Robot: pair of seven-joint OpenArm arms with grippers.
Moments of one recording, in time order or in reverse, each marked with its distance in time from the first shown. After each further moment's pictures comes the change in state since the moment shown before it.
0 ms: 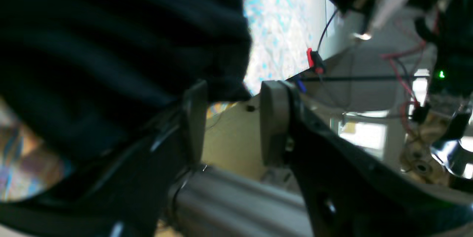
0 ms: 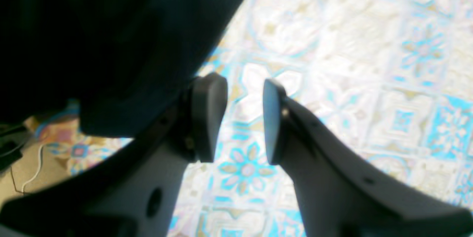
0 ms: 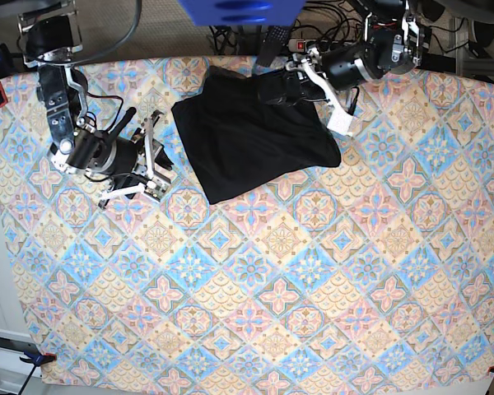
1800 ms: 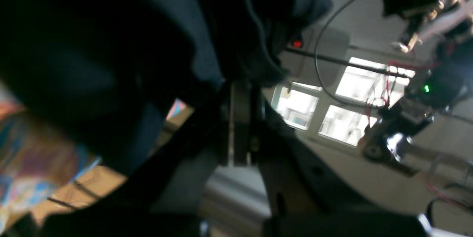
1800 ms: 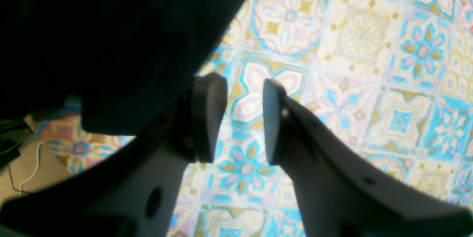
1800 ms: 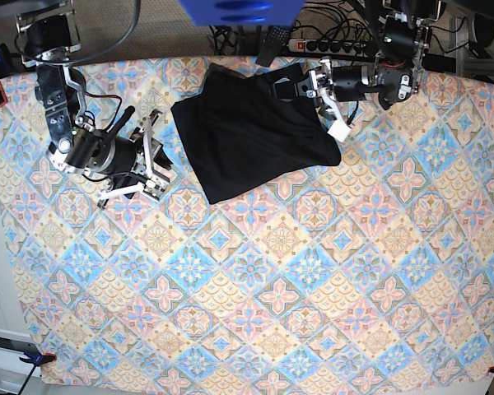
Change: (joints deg) left arm -13.3 -8.4 5.6 -23.9 -18.8 -0.1 9.1; right arm -0.4 0.6 -0.2 0.4 0.0 0.0 0.2
